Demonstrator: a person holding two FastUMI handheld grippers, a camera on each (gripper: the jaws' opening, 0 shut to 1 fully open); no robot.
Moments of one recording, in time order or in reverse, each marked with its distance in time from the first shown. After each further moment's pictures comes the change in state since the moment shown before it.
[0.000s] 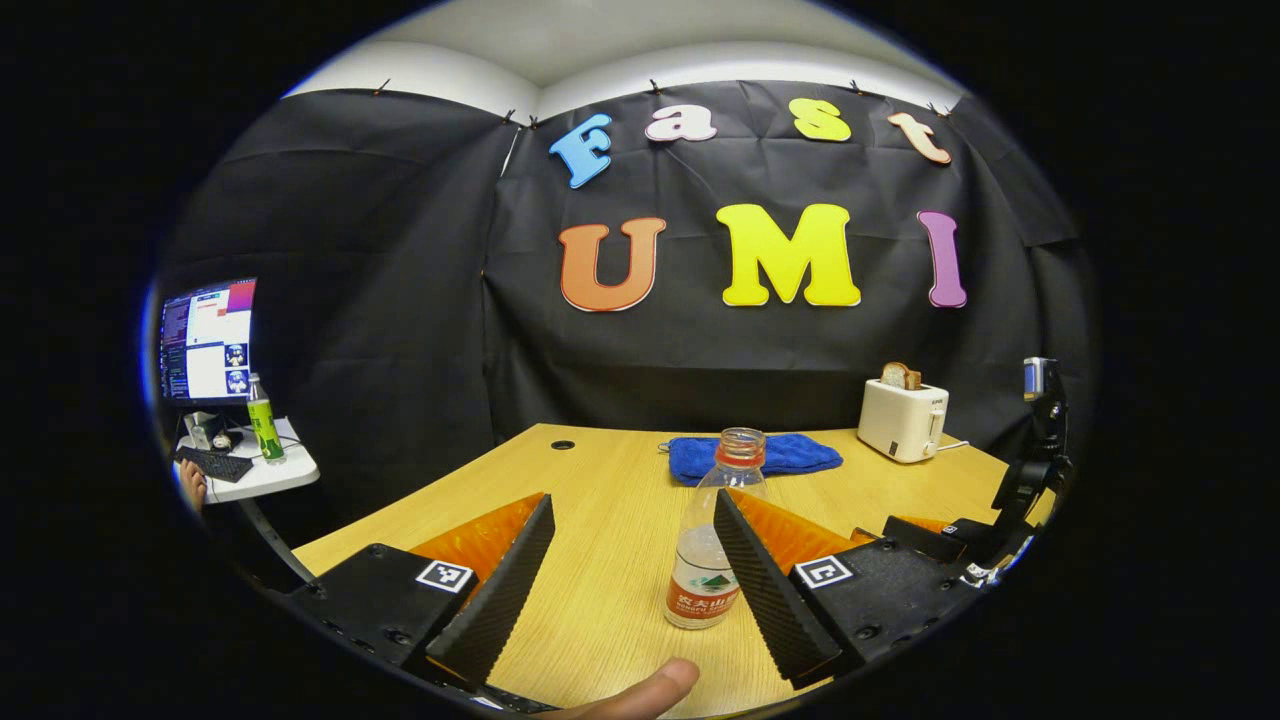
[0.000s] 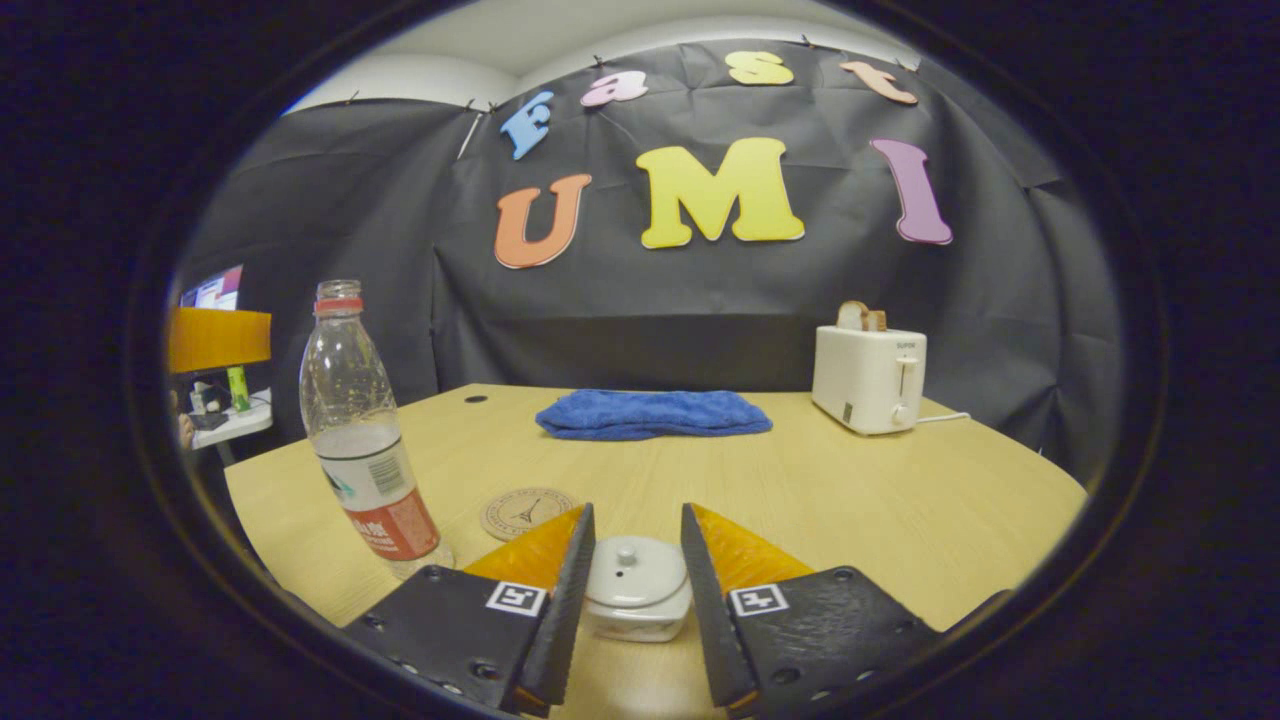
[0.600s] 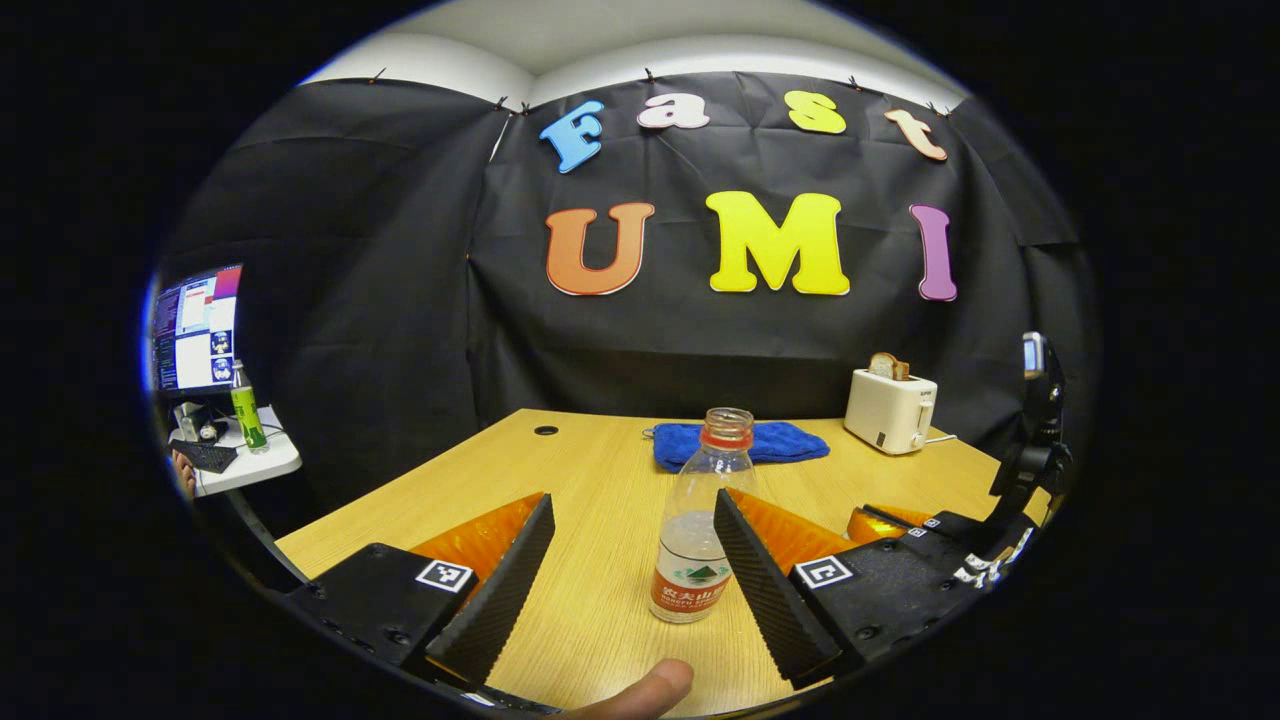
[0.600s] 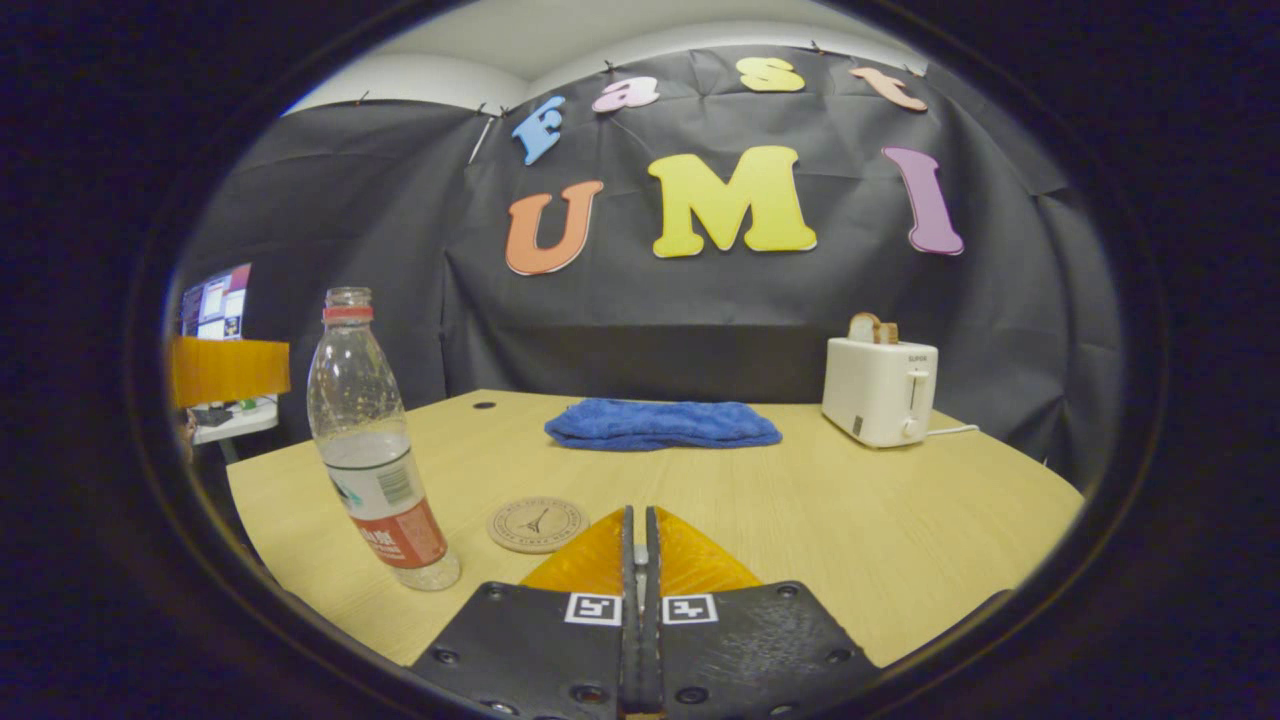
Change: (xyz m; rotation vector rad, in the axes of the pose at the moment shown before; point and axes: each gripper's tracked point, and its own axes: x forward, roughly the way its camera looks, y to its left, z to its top) left arm 0.006 -0.014 -0.016 -0.016 0.050 -0.054; right arm 0.000 -0.001 0.019 -0.009 -0.036 0.011
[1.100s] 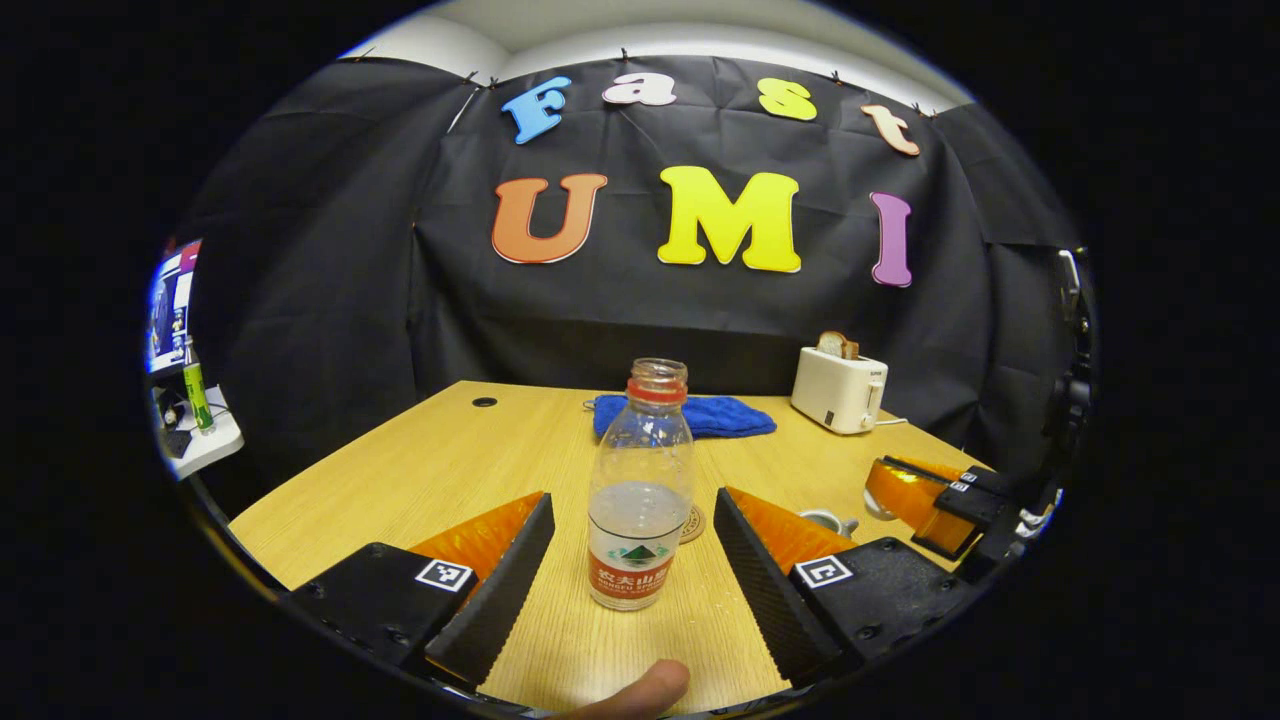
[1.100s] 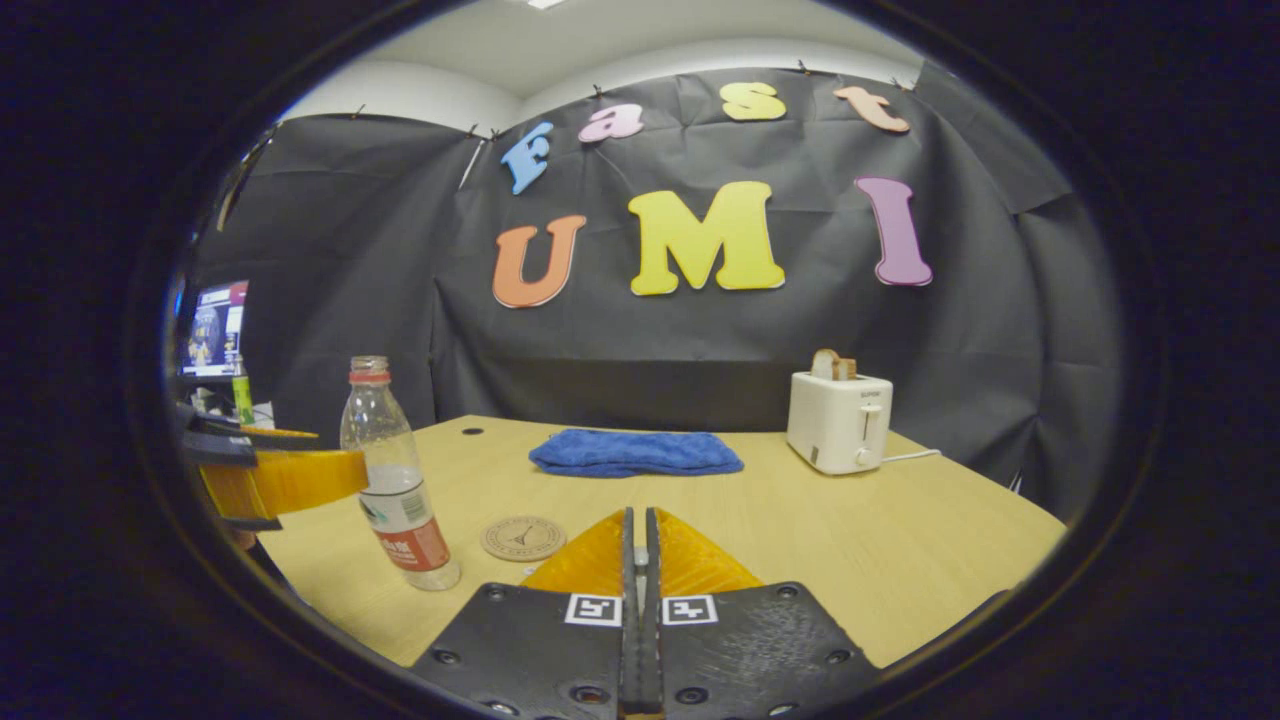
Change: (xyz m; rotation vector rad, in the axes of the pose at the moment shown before) left arm 0.011 -0.039 -0.029 -0.015 0.071 -0.160; right arm -0.052 -0.032 0.025 0.019 -0.055 -0.048
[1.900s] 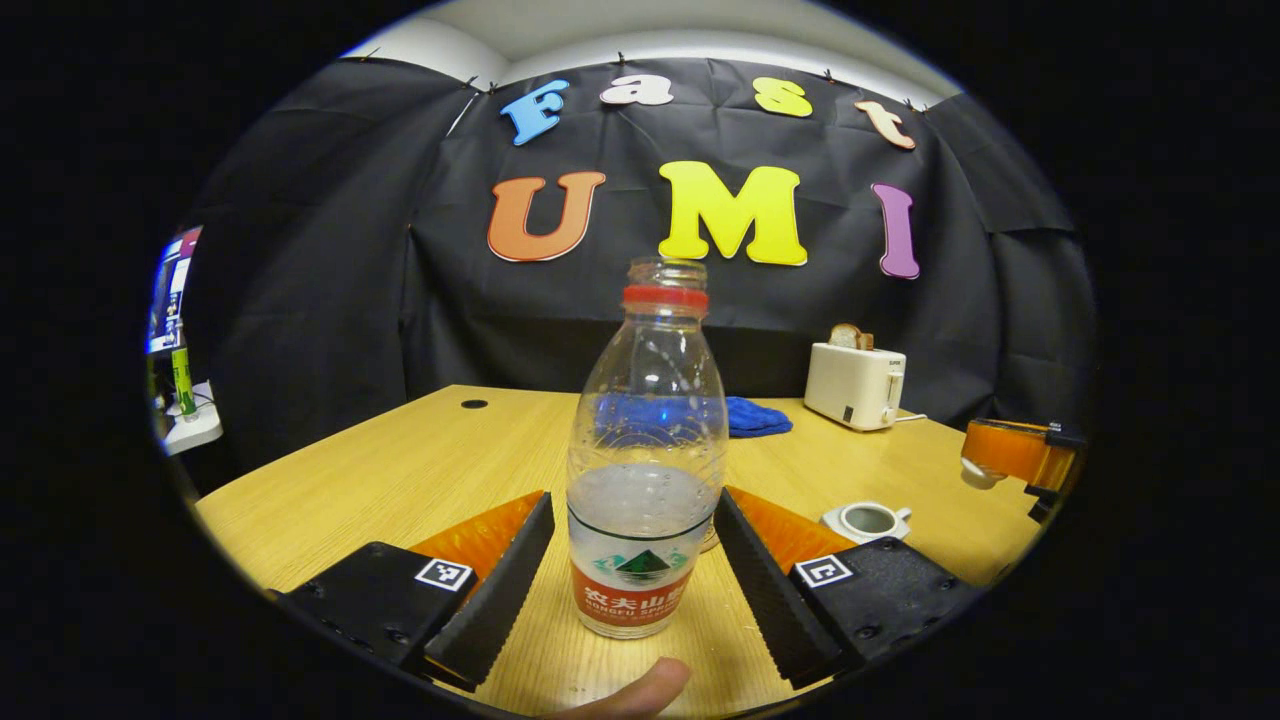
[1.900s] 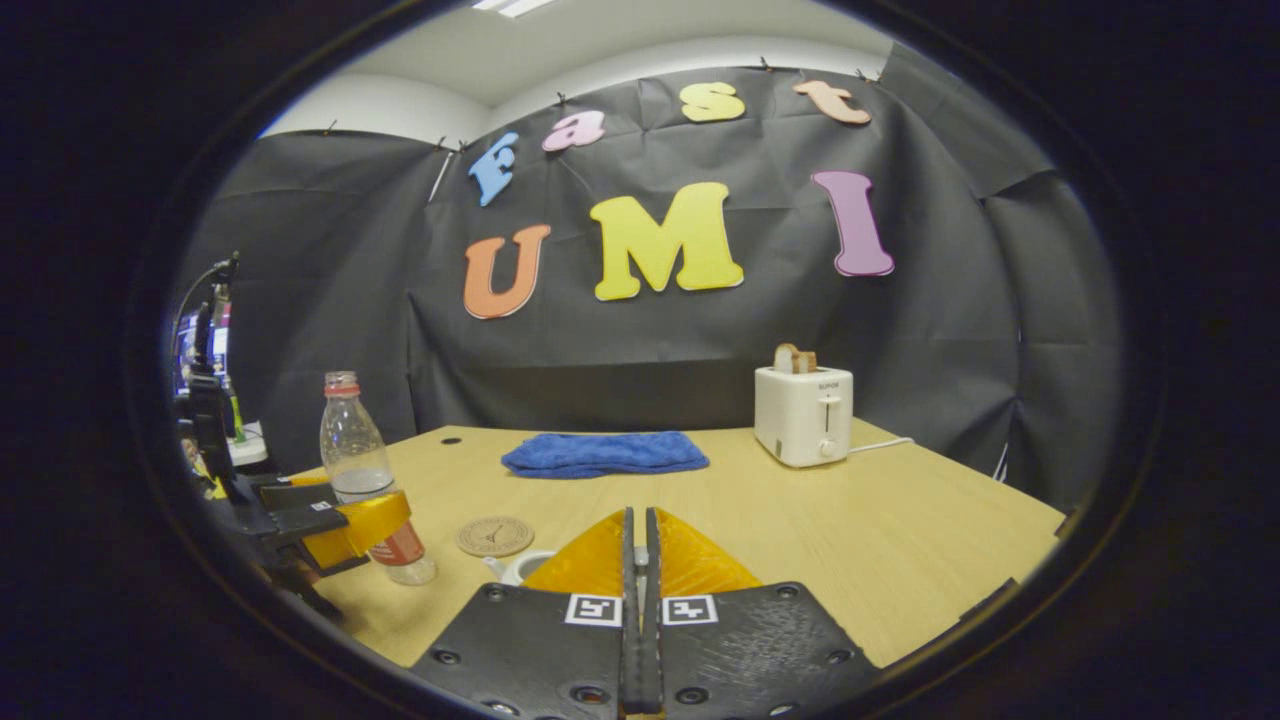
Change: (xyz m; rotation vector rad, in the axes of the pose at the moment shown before) left arm 0.054 0.007 -0.033 0.003 -0.076 0.008; right arm -0.011 -0.030 -0.001 0.030 -0.013 -0.046
